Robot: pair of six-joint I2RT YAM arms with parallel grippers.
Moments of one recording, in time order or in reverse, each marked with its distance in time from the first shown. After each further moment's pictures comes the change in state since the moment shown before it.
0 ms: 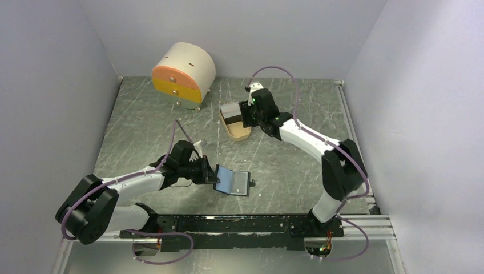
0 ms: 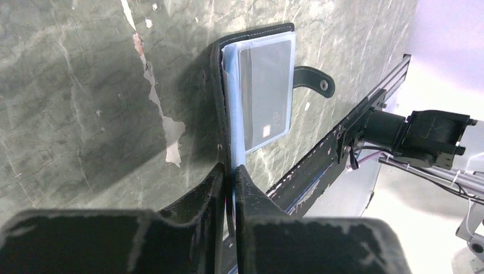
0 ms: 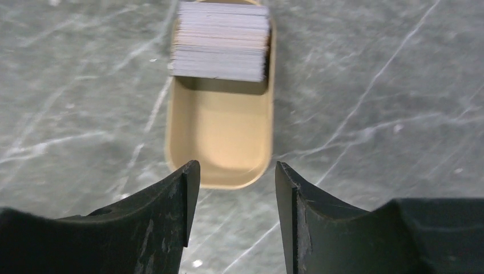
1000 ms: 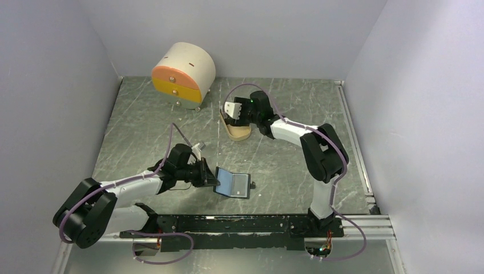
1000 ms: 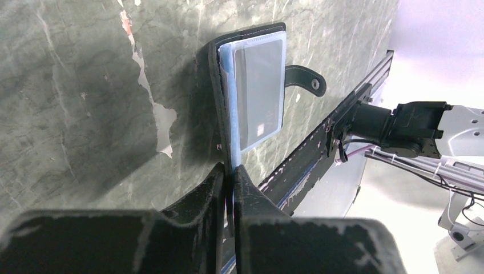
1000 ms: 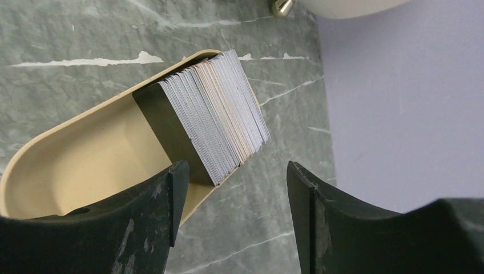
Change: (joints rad) left arm 0.000 -0.035 -0.064 0.068 0.036 -0.048; right arm -0.070 0.277 0.034 0.362 -0.375 -1.160
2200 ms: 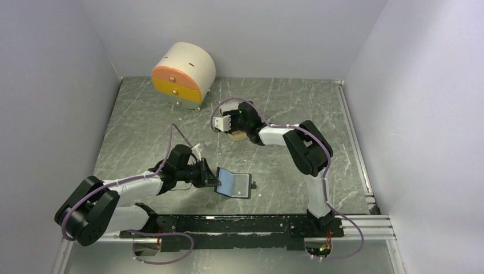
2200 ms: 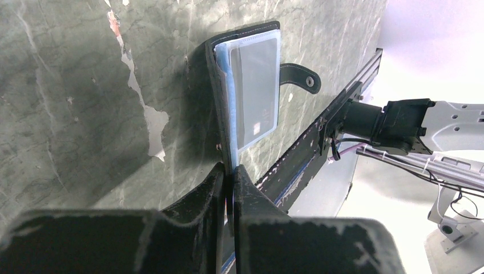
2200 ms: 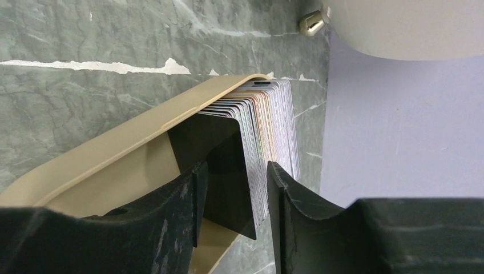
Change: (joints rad) left arm 0.000 0.021 -0.024 0.078 0.027 -0.027; right arm 0.080 0.166 -0.007 0.175 0.108 -0.240
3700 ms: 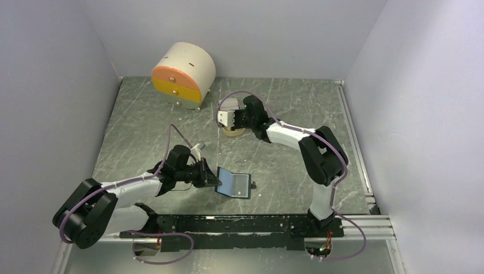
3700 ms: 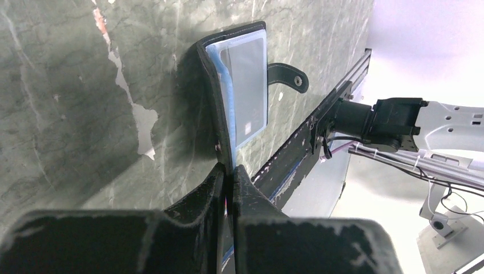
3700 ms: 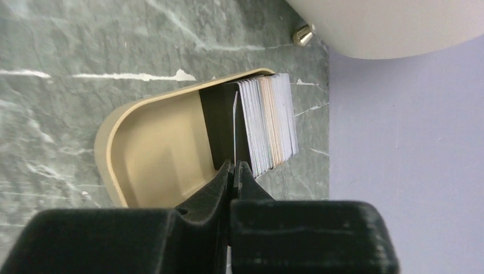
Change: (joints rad) left arm -0.005 -0.021 -0.011 0.025 0.014 -0.020; right arm -0.011 -0.164 -0.013 -0.188 -0.087 0.083
